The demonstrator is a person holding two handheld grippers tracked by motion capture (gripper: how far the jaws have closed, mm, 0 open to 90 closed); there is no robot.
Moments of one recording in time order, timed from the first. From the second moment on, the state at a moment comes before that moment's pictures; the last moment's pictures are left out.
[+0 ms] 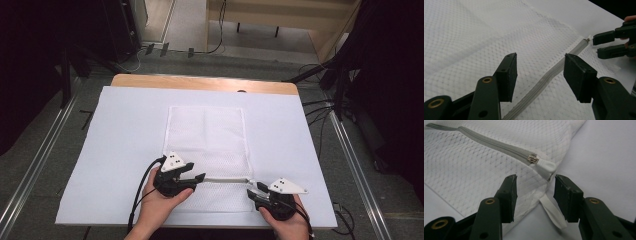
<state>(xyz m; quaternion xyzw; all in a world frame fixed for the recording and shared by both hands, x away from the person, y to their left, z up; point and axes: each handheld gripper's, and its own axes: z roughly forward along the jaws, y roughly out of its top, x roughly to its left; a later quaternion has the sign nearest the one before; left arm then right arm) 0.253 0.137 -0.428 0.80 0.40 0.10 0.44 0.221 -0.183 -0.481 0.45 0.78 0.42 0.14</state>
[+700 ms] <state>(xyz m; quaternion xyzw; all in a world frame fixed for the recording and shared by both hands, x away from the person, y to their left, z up) 0.261 0.050 -0.450 0.83 0.37 0.02 0.42 0.222 -0.172 -0.489 0.46 0.78 0.39 0.18</state>
